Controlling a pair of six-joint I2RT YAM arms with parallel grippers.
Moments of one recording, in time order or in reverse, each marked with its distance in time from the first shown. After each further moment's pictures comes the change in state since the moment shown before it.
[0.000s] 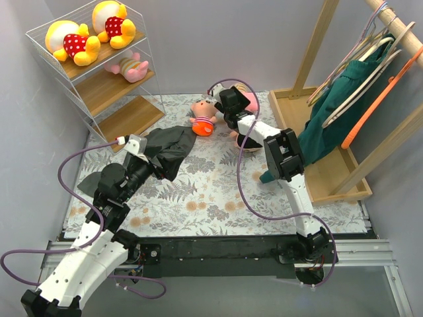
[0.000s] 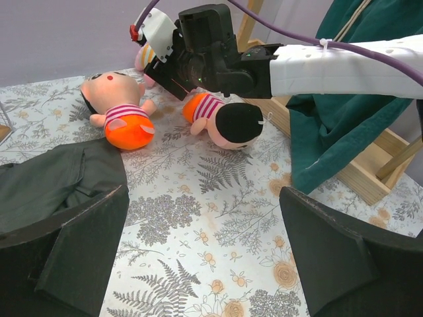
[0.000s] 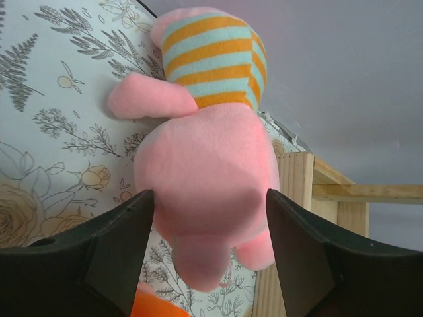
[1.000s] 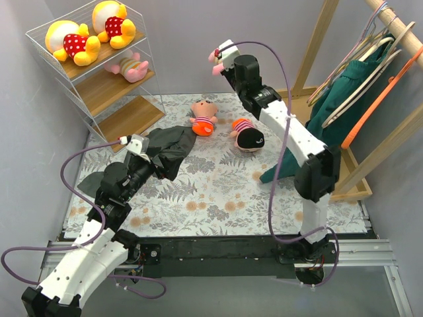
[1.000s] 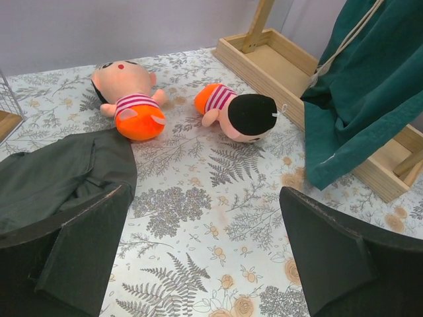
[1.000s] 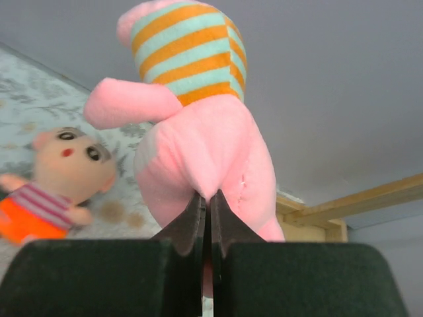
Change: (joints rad) left arm -0.002 0.019 -0.012 -0.005 -0.029 0.020; right arm 0.034 -0.455 0.026 -0.264 -0.187 0.195
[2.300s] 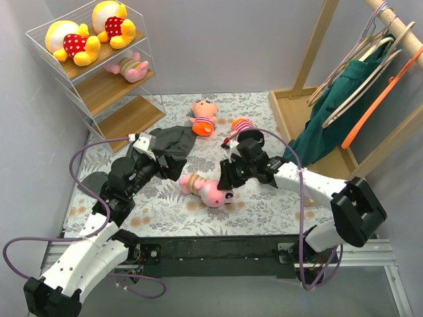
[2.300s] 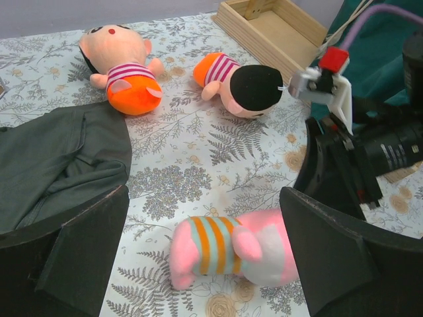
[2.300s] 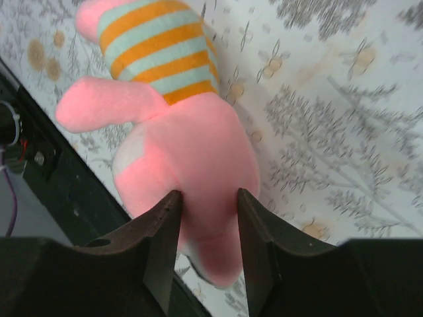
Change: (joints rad) left arm 0.000 0.079 0.000 -0.021 0.023 0.000; right arm 0.192 -0.569 -1.155 0.025 -0.744 0.780
